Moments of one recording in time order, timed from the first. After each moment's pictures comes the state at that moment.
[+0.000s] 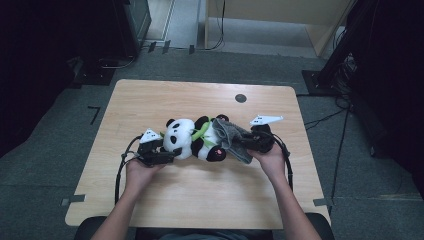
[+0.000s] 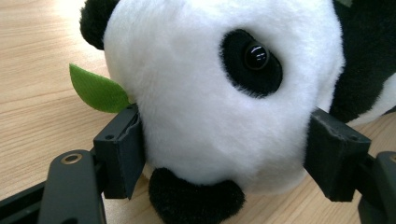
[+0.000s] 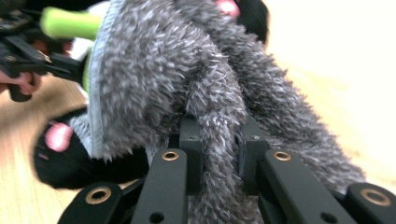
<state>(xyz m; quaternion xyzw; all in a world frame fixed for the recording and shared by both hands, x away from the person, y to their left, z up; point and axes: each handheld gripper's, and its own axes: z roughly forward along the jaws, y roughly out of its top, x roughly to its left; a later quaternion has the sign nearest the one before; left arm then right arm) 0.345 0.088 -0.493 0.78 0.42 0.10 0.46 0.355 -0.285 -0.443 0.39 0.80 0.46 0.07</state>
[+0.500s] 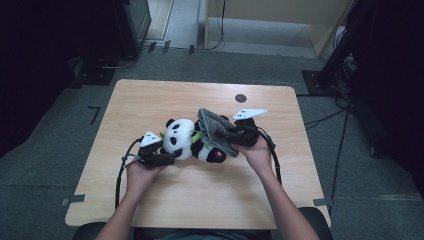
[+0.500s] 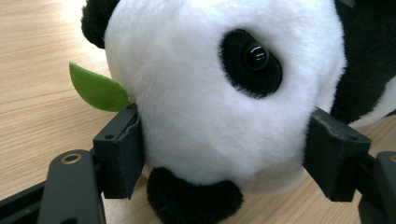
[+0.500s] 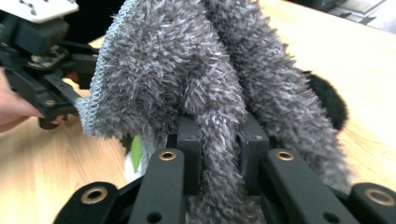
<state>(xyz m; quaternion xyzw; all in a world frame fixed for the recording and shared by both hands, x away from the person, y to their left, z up) 0.338 0.087 -0.497 0.77 0.42 0.12 0.46 0.366 -0.238 -0.422 0.34 0.81 0.47 0.07</state>
